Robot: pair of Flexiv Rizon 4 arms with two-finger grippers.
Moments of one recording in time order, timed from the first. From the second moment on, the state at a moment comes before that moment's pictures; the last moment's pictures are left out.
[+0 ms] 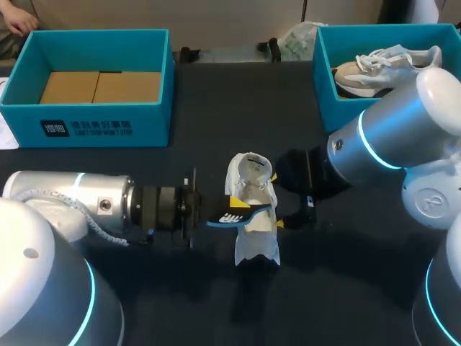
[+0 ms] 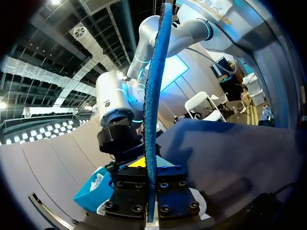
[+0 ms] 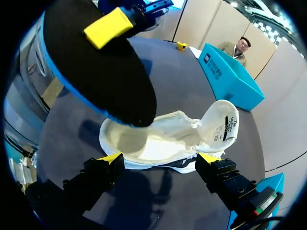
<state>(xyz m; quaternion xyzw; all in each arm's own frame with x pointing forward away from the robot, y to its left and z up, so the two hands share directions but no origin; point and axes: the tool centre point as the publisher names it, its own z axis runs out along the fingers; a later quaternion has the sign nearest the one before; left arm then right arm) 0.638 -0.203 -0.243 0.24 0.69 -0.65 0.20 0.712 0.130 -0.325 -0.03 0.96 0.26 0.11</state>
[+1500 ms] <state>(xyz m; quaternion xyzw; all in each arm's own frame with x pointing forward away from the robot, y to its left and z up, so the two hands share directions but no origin) 0.669 -0.220 -0.312 0.25 0.72 -0.61 0.21 0.712 0.130 -0.325 -0.03 0.96 0.26 0.11</state>
